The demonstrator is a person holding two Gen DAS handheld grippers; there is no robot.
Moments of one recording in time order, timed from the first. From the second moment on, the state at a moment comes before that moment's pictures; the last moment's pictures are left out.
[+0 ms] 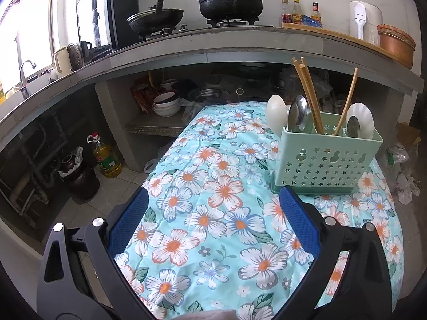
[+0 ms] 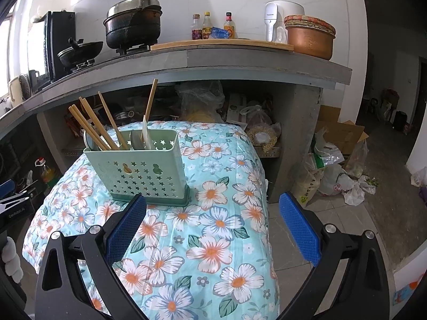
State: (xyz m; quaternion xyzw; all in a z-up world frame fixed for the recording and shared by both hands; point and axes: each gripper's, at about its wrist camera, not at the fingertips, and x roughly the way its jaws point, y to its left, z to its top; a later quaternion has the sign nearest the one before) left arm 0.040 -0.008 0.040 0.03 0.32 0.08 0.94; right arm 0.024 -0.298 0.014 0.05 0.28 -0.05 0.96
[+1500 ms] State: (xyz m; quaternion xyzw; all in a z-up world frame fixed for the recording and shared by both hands) left arm 0.041 -0.016 0.036 0.05 0.33 0.04 0.94; right arm 0.024 -0.299 0.014 0.05 0.28 -0.05 0.96
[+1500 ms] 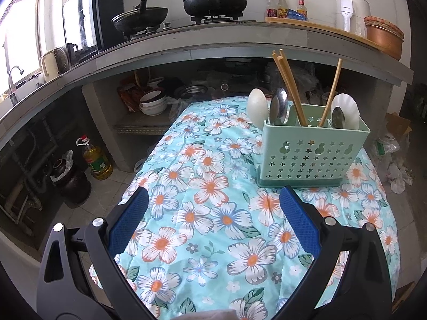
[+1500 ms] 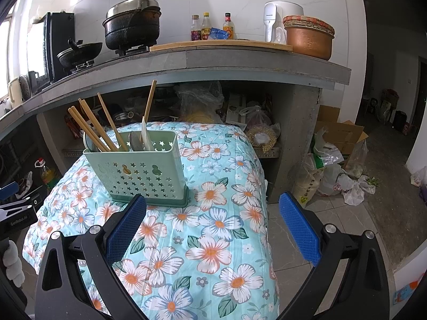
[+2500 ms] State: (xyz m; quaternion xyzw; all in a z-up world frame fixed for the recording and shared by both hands) left arm 0.041 -0.017 0.036 0.05 0.33 0.03 0.94; right arm 0.024 -0.299 0.014 0.05 0.28 -0.05 0.96
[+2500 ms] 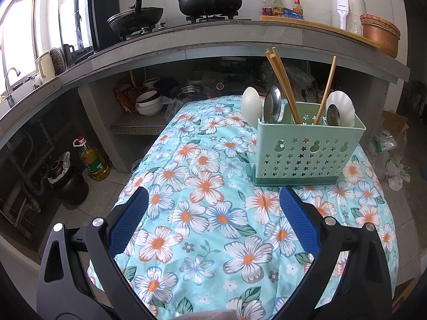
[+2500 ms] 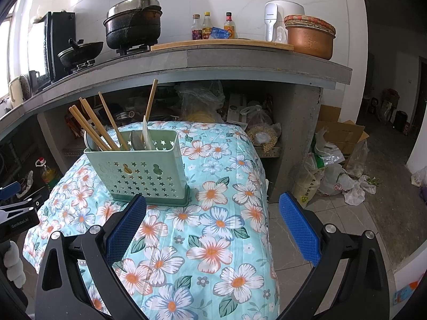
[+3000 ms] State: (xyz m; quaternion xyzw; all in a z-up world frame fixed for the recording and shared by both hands) left arm 0.040 -0.017 0.035 0.05 0.33 0.03 0.94; right arm 0.024 -0.297 0.014 0.05 0.28 -0.05 0.96
